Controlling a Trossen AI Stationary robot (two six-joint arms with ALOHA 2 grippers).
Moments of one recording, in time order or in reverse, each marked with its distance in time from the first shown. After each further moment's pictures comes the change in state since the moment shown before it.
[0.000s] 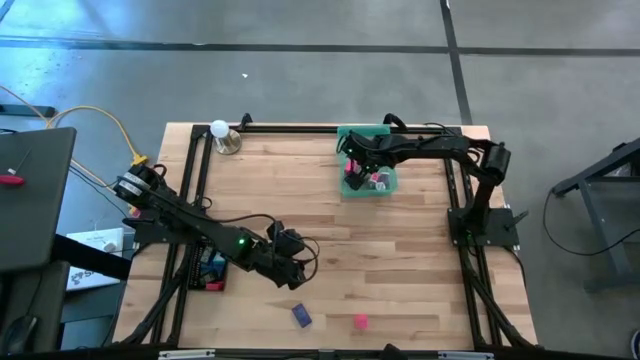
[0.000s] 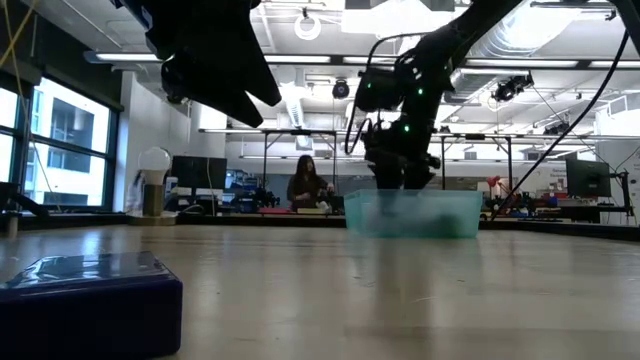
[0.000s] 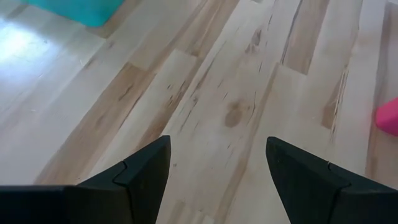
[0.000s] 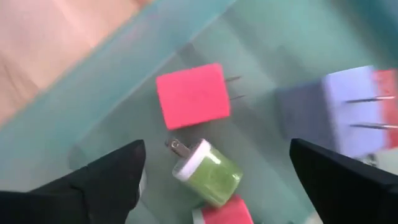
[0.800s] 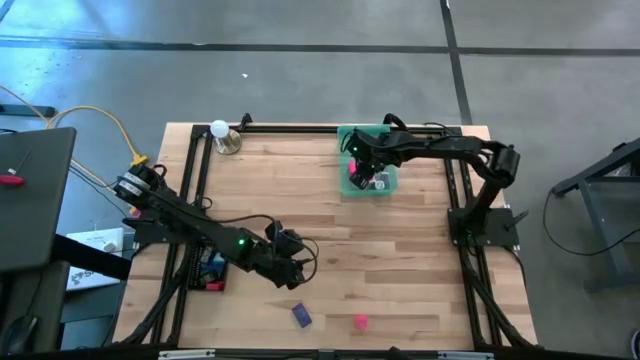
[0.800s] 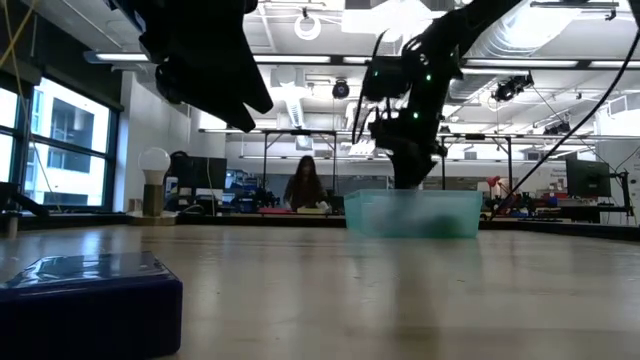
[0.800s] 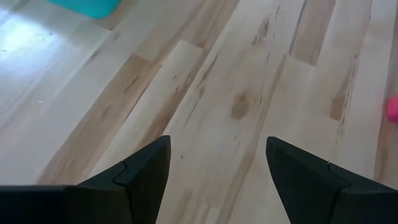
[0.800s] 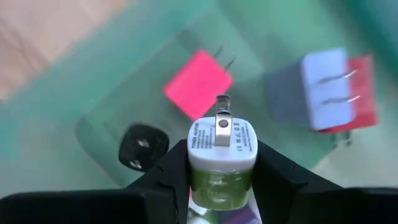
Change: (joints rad) left arm -0.005 0.000 0.000 -0.038 0.001 -0.010; right arm 0.006 -0.074 0.000 -0.088 0.004 -0.022
